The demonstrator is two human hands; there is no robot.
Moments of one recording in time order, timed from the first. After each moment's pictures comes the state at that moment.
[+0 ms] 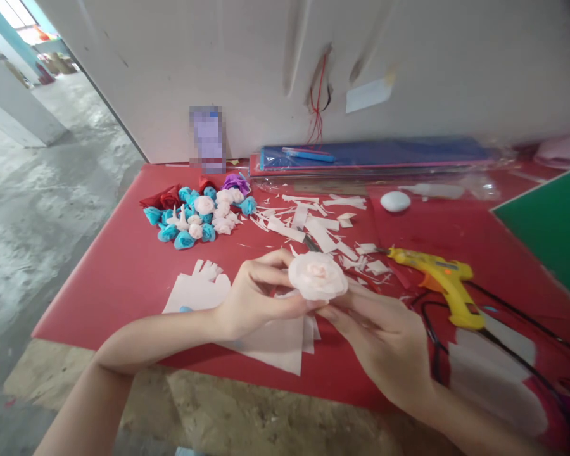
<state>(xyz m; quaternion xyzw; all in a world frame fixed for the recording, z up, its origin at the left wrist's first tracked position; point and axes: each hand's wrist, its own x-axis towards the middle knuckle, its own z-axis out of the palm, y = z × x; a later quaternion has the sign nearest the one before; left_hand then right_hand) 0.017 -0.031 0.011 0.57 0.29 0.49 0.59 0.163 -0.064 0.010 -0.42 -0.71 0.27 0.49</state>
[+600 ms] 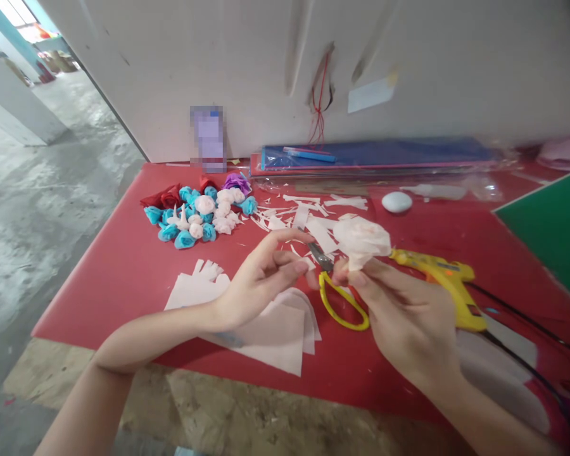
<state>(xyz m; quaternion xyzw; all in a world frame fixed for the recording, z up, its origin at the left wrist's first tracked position) 0.015 -0.023 0.020 0.55 0.32 0.40 0.66 0.181 -0.052 0.008 -0.48 -0.65 0.28 0.52</state>
